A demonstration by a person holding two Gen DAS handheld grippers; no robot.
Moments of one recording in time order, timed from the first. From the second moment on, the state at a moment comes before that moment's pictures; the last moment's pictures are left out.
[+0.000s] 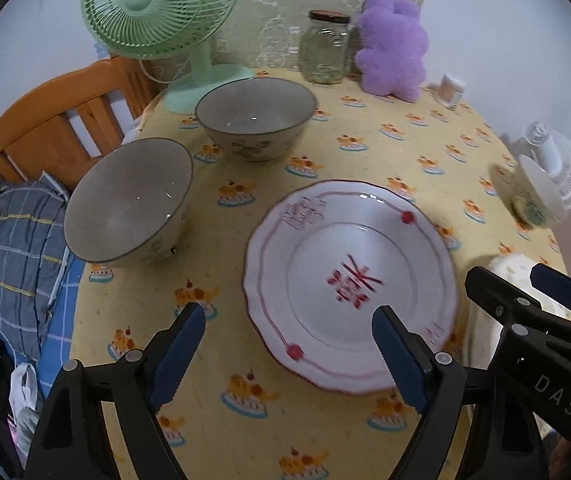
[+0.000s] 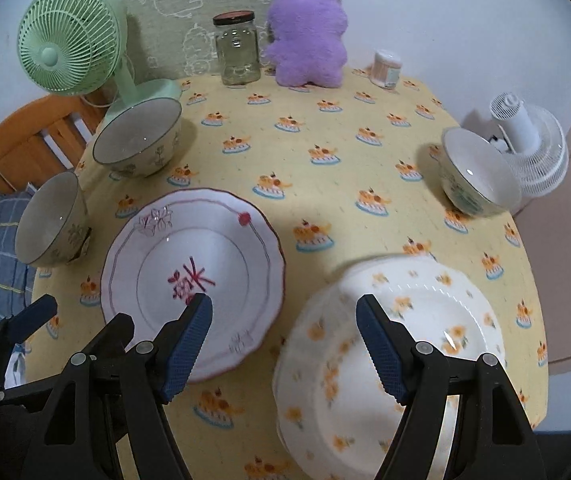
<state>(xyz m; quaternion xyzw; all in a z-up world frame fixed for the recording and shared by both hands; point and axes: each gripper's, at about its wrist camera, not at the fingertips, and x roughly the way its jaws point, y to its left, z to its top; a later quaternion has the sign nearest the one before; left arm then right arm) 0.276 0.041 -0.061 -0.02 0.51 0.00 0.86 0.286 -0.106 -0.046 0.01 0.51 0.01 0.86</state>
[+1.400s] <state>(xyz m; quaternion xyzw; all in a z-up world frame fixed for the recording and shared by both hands) 0.286 0.069 -0.116 -0.02 0.59 0.04 0.80 0.322 -0.059 -0.118 0.00 0.61 0.07 0.79</state>
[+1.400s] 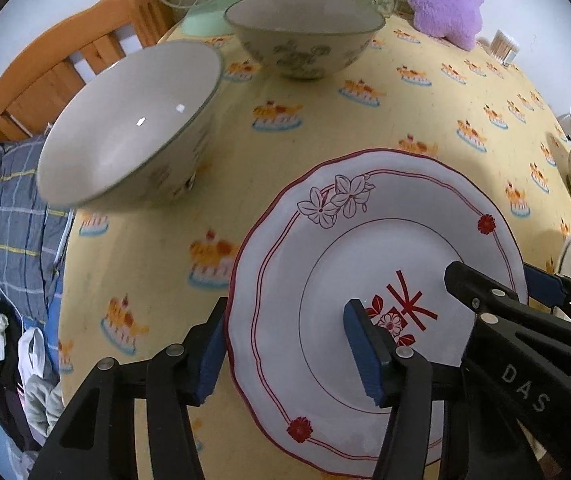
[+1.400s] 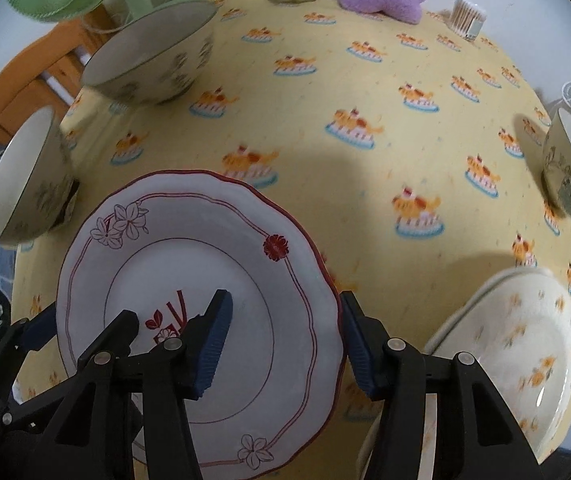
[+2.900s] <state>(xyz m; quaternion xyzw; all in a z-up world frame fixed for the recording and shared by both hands) 0.230 -0.002 -0.044 0.00 0.57 -0.03 0.82 0.246 -0.124 -0.039 0.01 0.58 0.00 0.81</state>
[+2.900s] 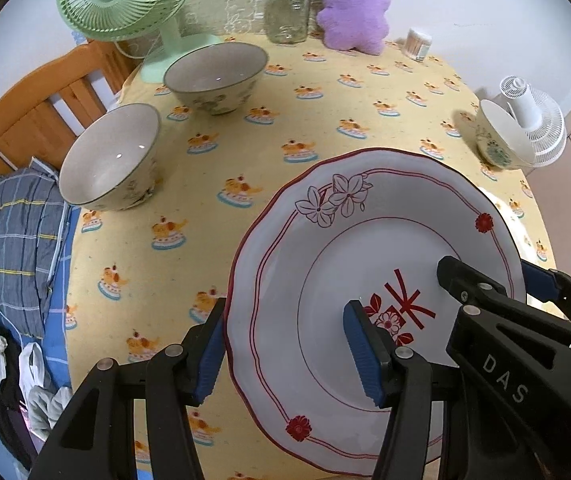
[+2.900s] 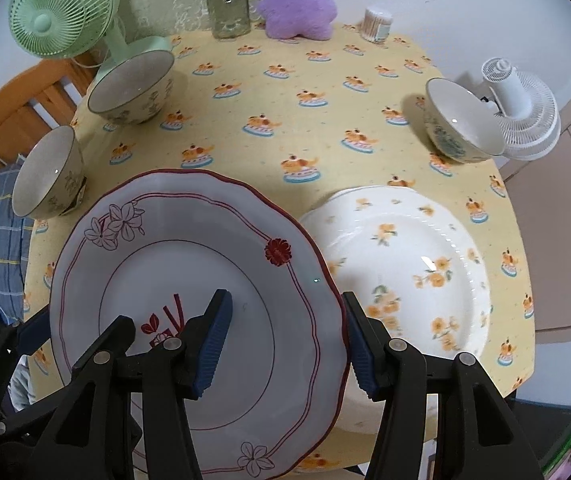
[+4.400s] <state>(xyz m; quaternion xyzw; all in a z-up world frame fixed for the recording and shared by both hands) 0.245 -0.163 -0.093 -0.01 0.61 -0.02 0.79 0.265 -0.291 -0.092 -0.02 0.63 0.02 0.78</state>
